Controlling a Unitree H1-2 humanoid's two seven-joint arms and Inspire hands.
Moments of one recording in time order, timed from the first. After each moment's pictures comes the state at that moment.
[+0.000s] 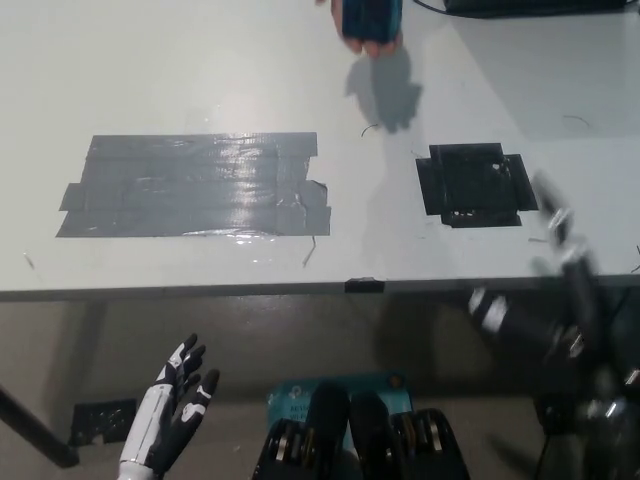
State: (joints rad) left_arm 0.05 0.14 -0.05 0.06 0.11 -0.12 -0.04; right_arm -0.21 -0.09 0.04 -0.28 -0.31 -0.08 -0.08
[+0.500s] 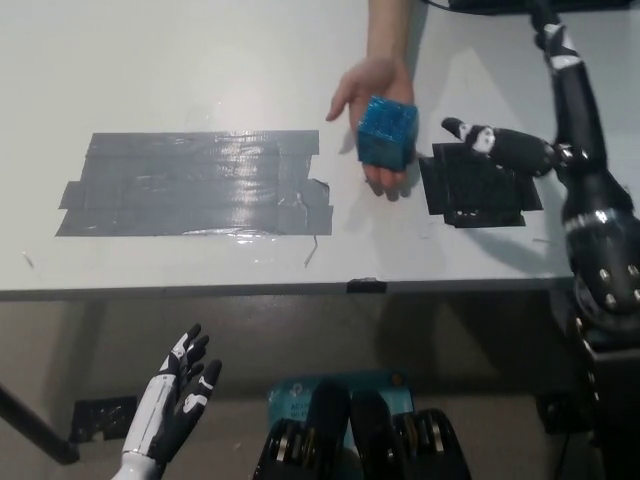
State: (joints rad) left_arm 0.03 0.14 -0.06 0.05 0.11 -0.12 -0.04; right_arm -0.64 -0.12 0.00 0.02 -0.25 0.15 0.00
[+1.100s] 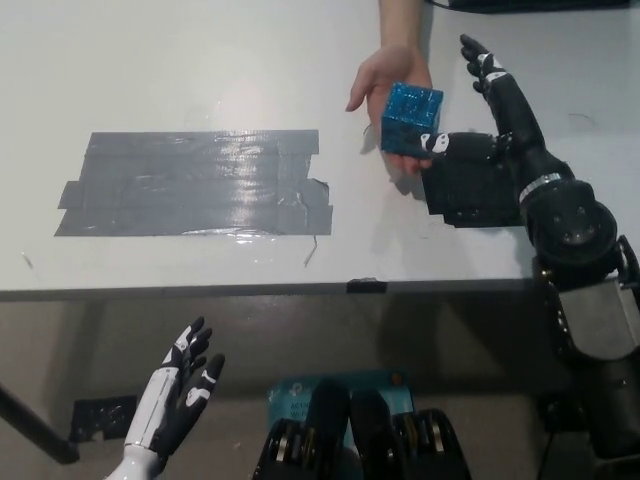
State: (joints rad) left_arm 0.01 0.15 -0.07 0.05 0.12 -0.12 -0.04; right_arm -0.77 -0.13 0.01 0.38 -0.17 0.21 0.07
